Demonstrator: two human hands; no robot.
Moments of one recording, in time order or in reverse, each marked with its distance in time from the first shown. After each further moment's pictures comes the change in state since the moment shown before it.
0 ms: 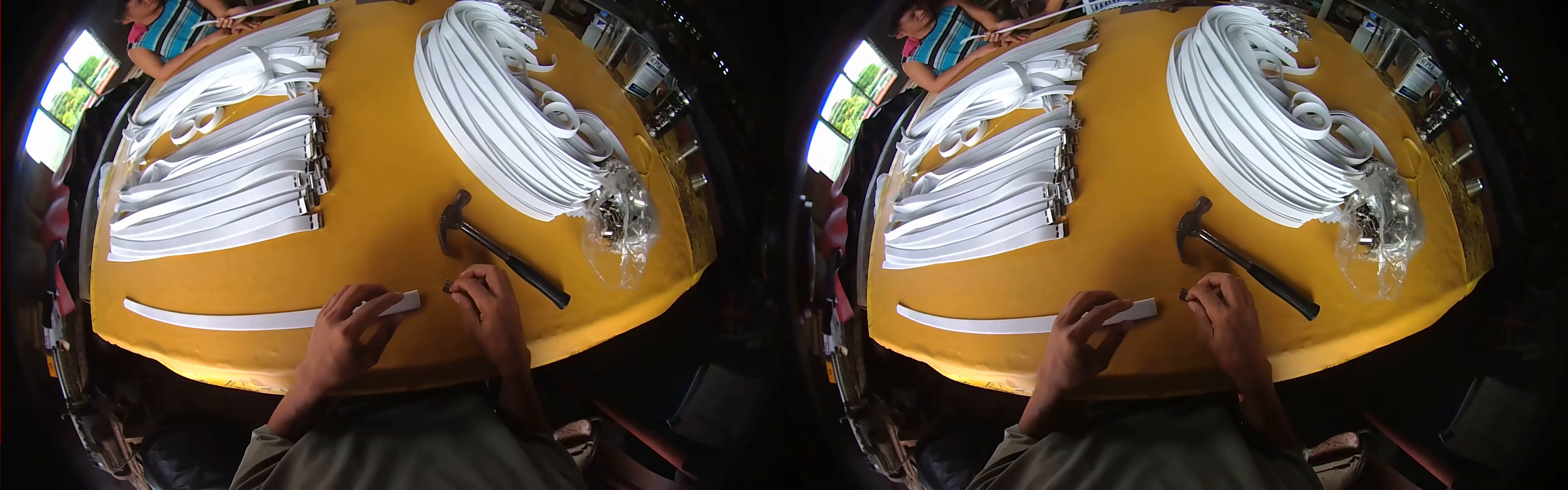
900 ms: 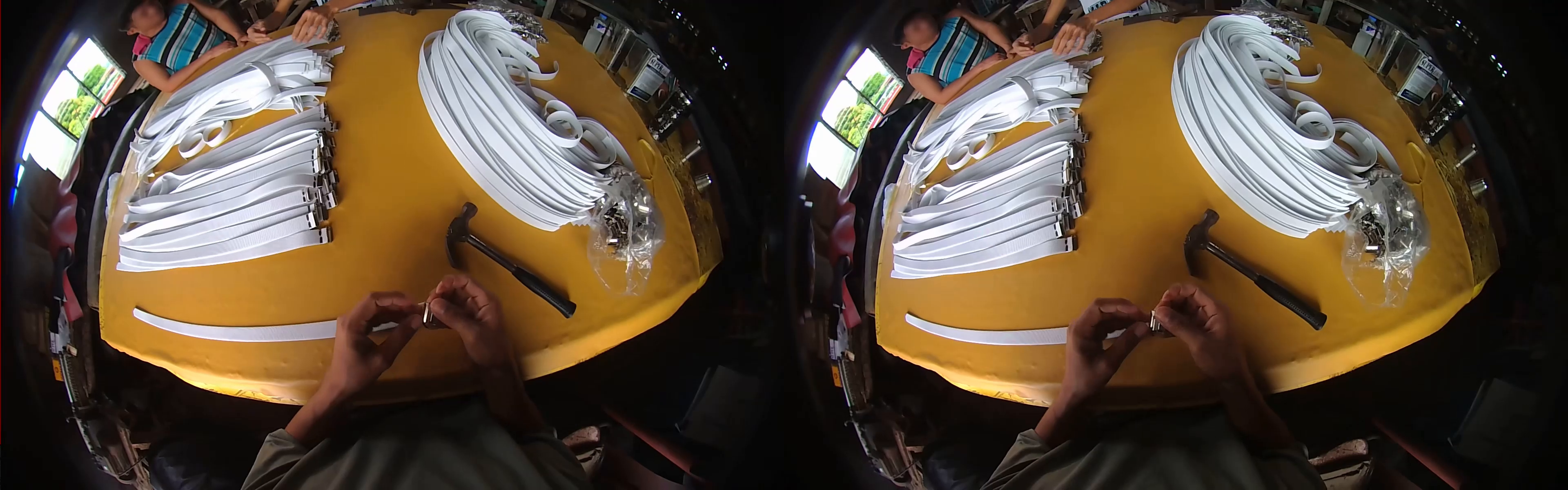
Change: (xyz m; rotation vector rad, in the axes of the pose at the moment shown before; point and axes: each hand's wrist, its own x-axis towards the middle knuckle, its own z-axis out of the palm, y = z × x) left_hand 0.001 0.005 0.021 -0.833 0.126 -0.435; right_hand 0.012 -0.021 0.025 1.272 -0.138 0.424
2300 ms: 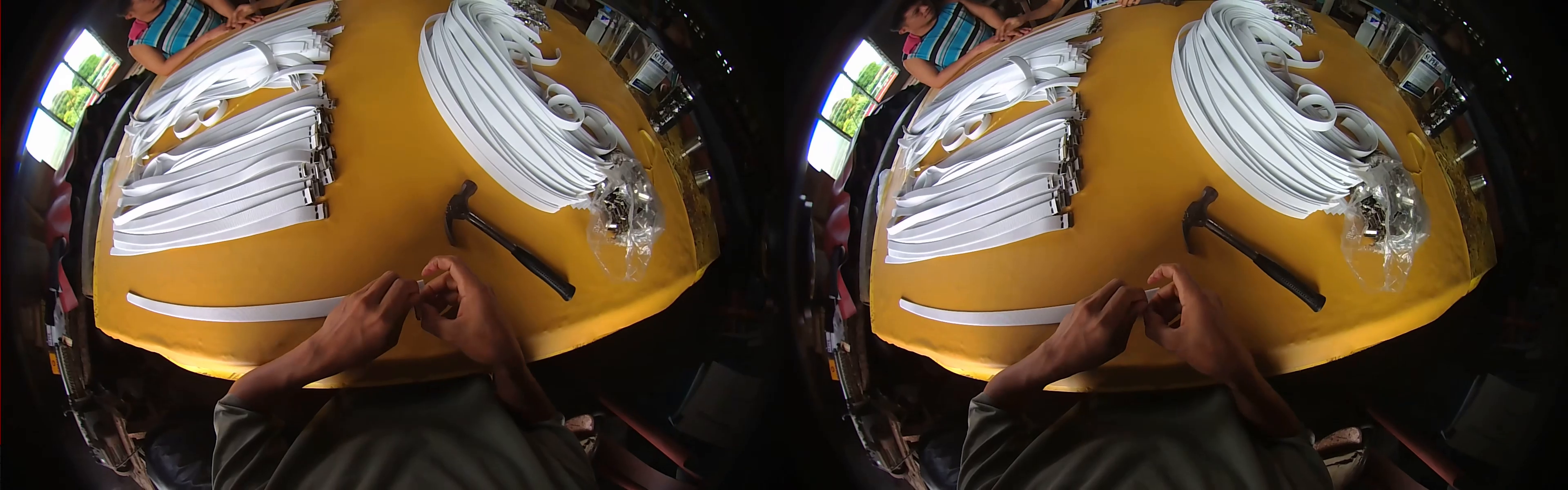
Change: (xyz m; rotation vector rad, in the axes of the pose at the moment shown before) left_hand 0.015 0.006 -0.020 0.940 -0.411 0.482; right_hand -0.009 -0.030 0.021 -0.666 -0.080 0.069
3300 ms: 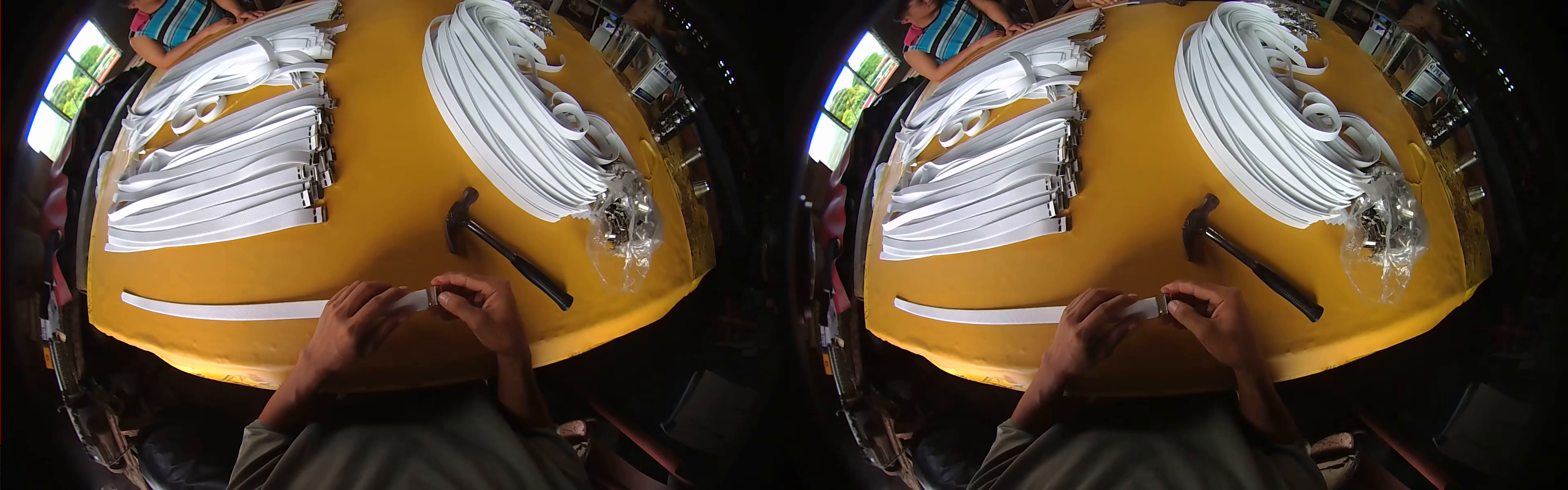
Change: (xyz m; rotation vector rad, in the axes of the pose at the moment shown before) left_hand -0.018 -0.015 0.012 -0.049 0.222 -0.024; right_hand 0.006 0.030 -0.024 0.322 0.029 0.083
